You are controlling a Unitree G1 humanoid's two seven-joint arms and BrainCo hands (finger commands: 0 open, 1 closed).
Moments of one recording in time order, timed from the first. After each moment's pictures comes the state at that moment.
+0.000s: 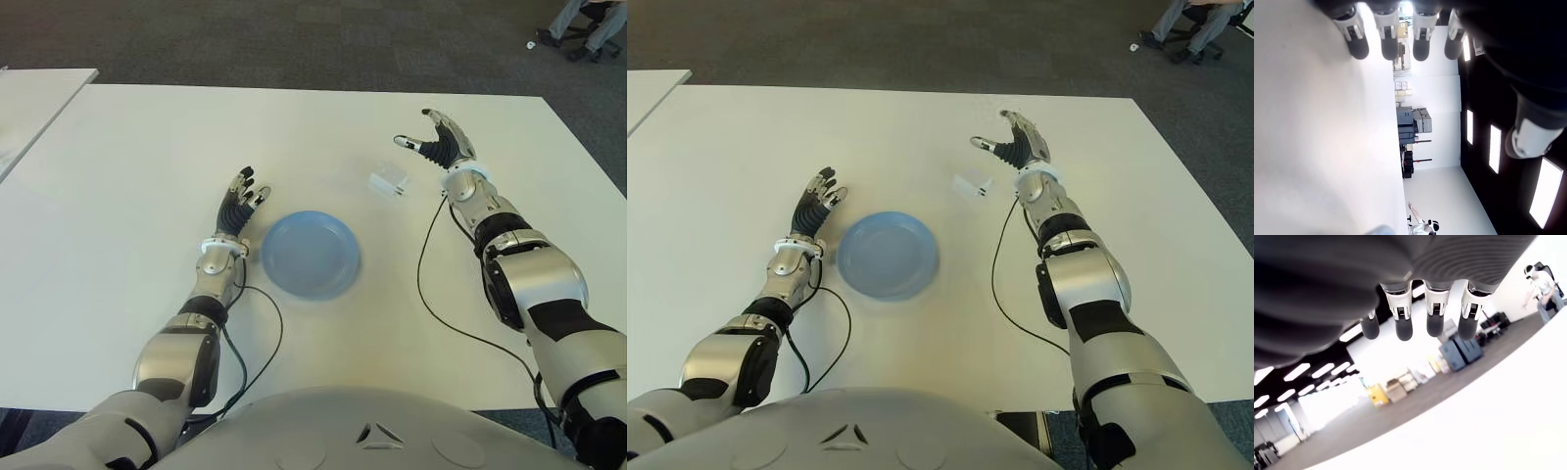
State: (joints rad) left arm -0.38 0.10 0.10 1.13 -0.01 -0.63 -0.07; right arm -0.91 -0.39 0.25 1.33 -0.53 -0.31 -0.25
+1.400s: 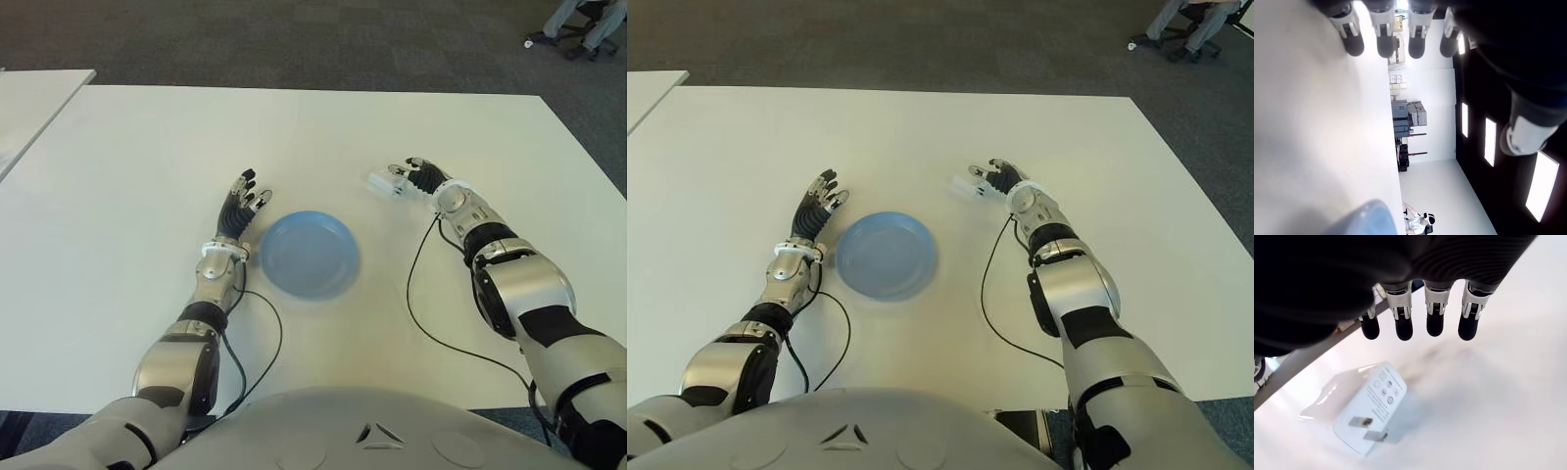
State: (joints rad) left arm -0.34 0.09 0.10 1.08 -0.01 -0.65 -0.10; right arm -0.85 -0.34 0.27 1.33 -0.49 -0.10 -0.01
